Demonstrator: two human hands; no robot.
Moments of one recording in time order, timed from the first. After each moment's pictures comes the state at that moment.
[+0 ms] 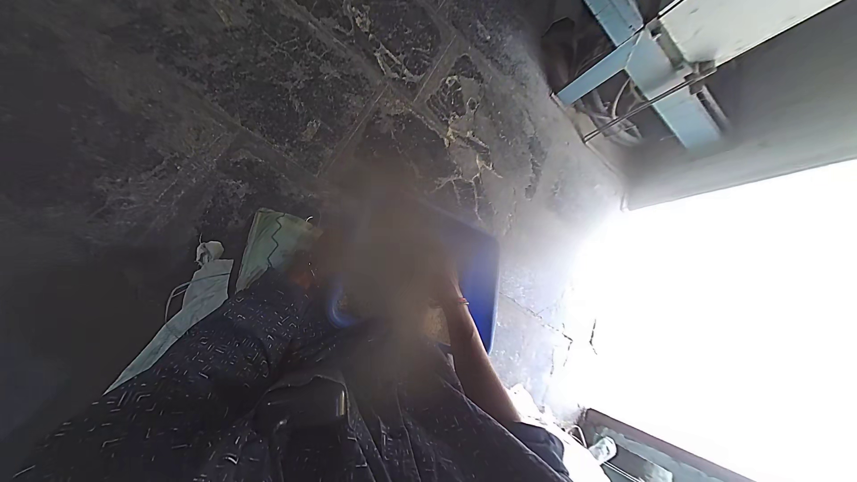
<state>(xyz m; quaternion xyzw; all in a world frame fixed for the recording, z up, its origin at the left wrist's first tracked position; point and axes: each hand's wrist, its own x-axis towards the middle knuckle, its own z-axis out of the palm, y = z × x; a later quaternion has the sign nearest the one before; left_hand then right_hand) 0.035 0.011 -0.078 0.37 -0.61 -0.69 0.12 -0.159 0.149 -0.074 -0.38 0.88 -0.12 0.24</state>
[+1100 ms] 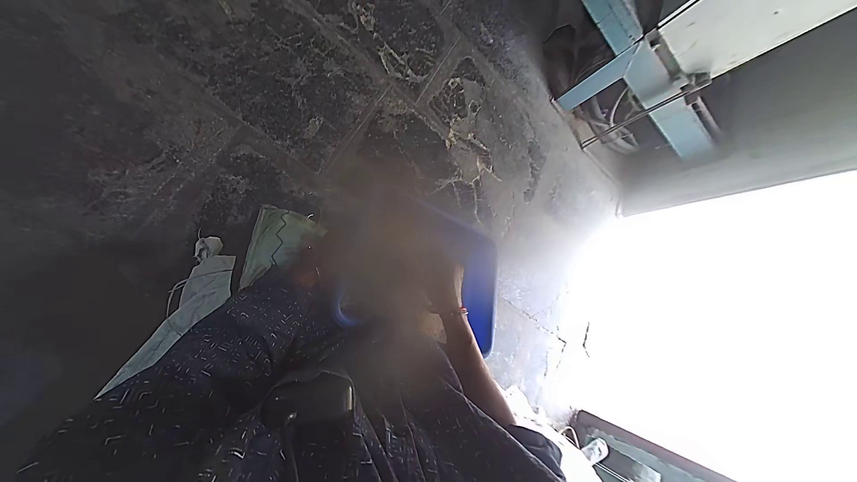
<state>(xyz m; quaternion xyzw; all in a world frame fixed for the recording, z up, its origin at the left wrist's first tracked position) 0.034 0.006 -0.084 0.38 -0.62 -0.68 0.10 -0.141 0.154 -0.070 -0.43 0.86 -0.24 0.13</state>
